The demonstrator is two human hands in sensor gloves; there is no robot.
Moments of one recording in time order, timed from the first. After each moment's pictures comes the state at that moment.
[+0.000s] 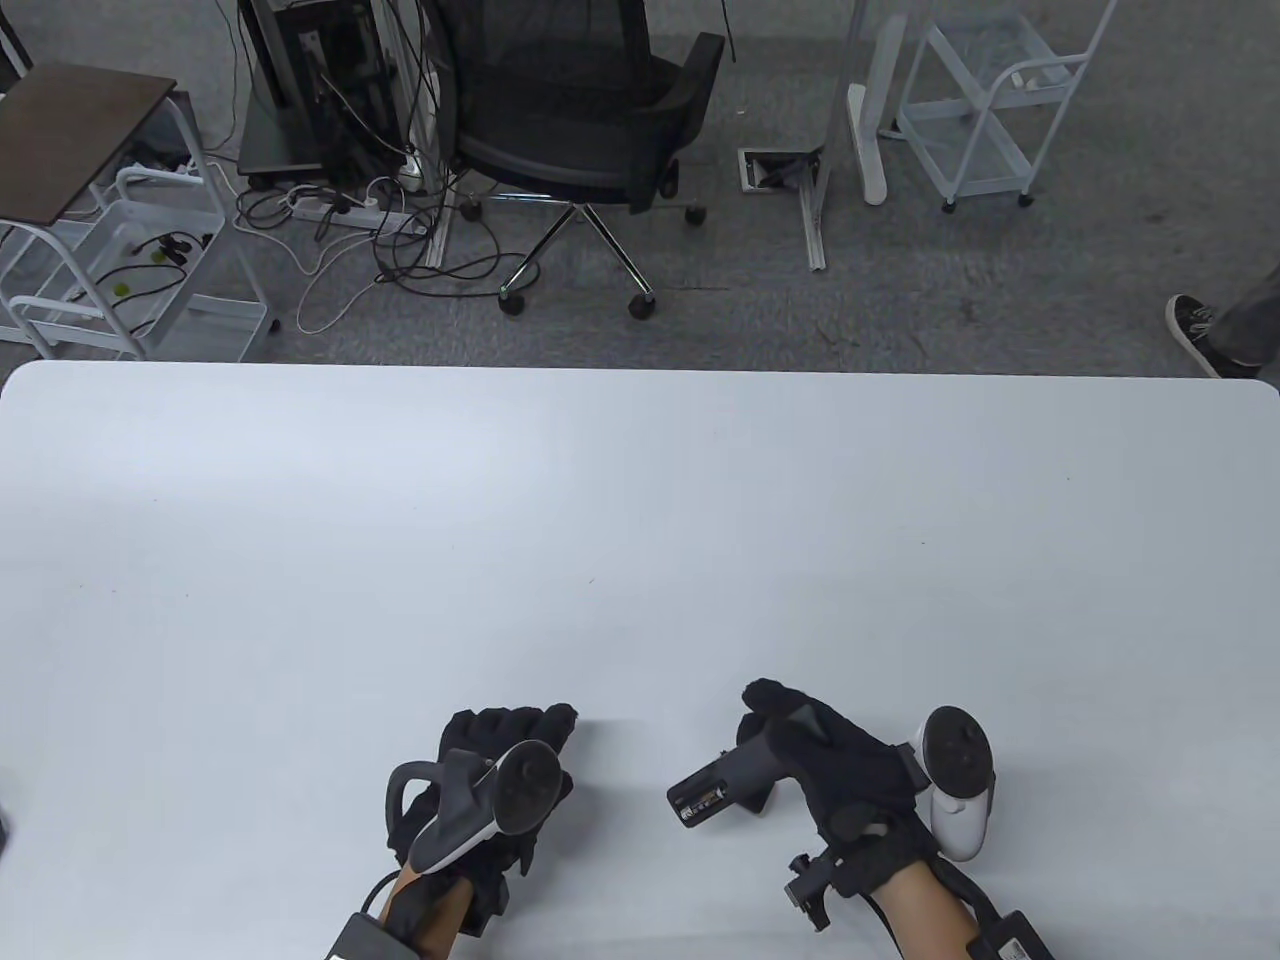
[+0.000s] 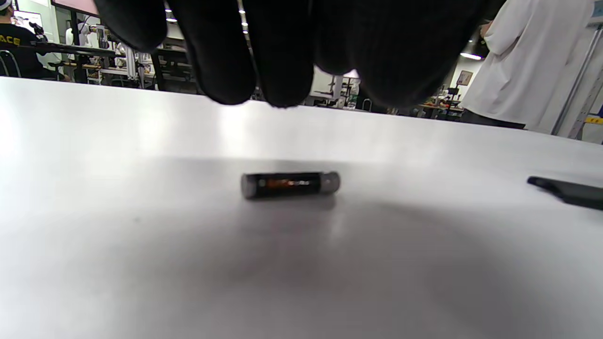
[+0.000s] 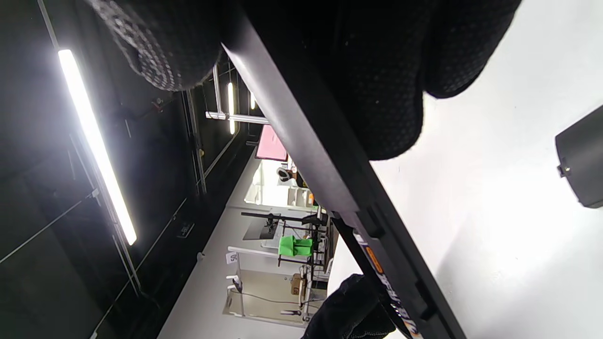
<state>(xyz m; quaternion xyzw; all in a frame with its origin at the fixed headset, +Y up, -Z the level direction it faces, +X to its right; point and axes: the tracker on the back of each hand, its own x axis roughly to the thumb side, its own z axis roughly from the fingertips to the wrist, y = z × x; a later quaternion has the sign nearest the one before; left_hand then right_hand) -0.152 -0.757 -0.205 -0.04 -0.10 0.05 0.99 0.183 -0.760 -0.218 0.09 0.08 0.72 0.69</state>
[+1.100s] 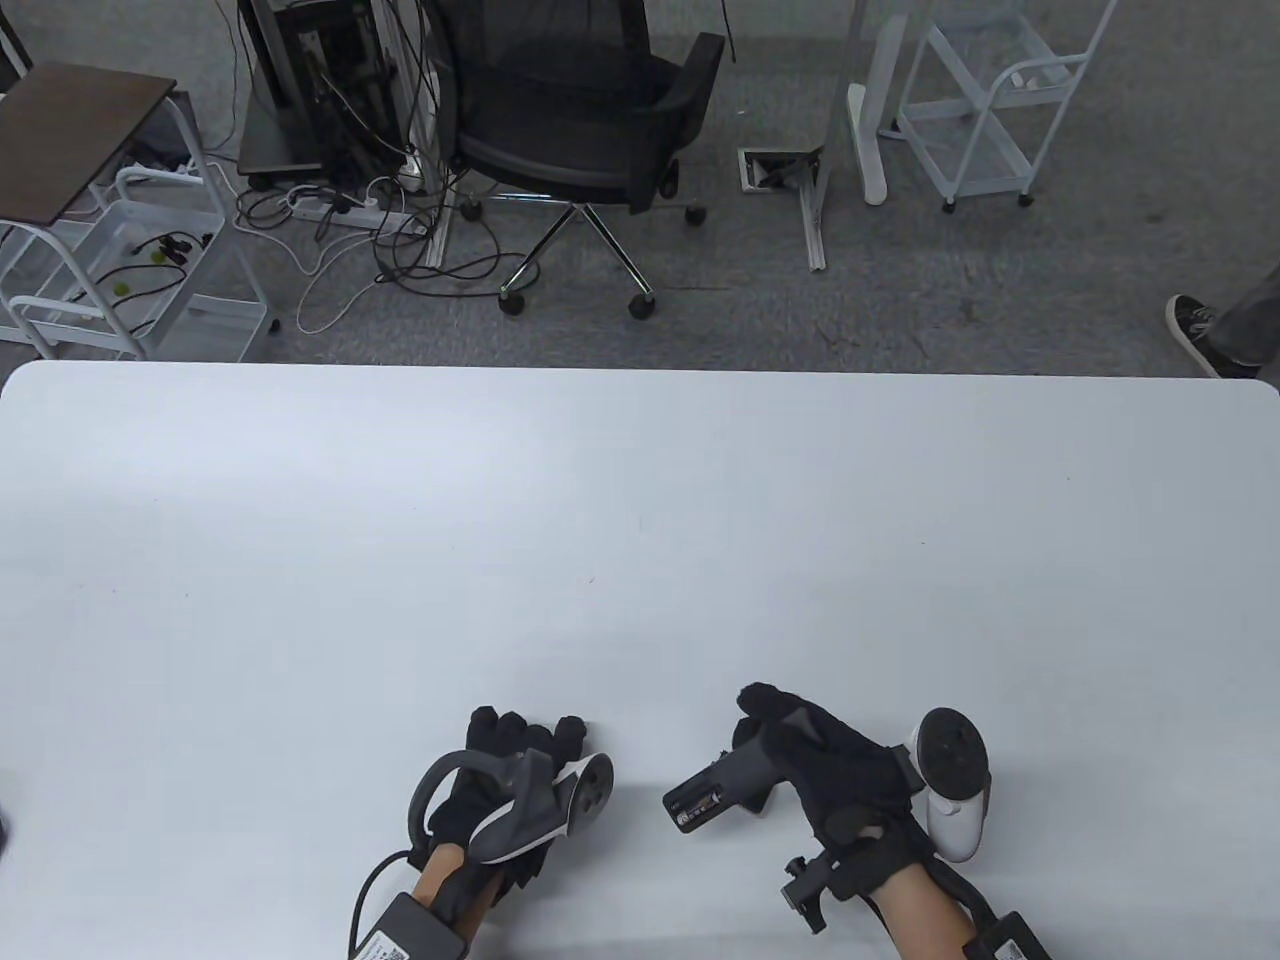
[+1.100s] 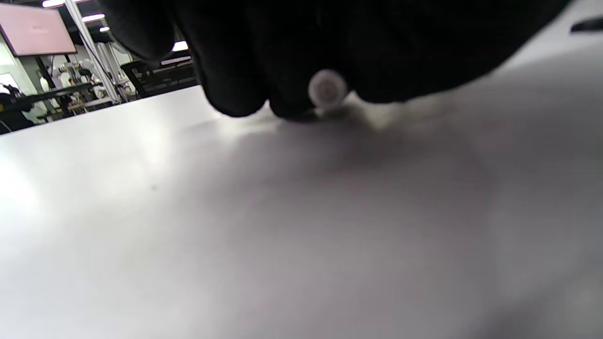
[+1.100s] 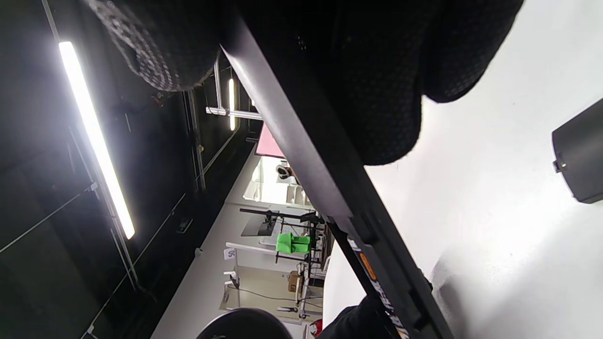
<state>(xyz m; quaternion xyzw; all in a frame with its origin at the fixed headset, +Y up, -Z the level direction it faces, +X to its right) -0.120 -0.776 -0.212 -0.06 -0.13 -0.10 0.99 0.180 -0.764 -0.219 0.10 0.08 0.72 0.68</state>
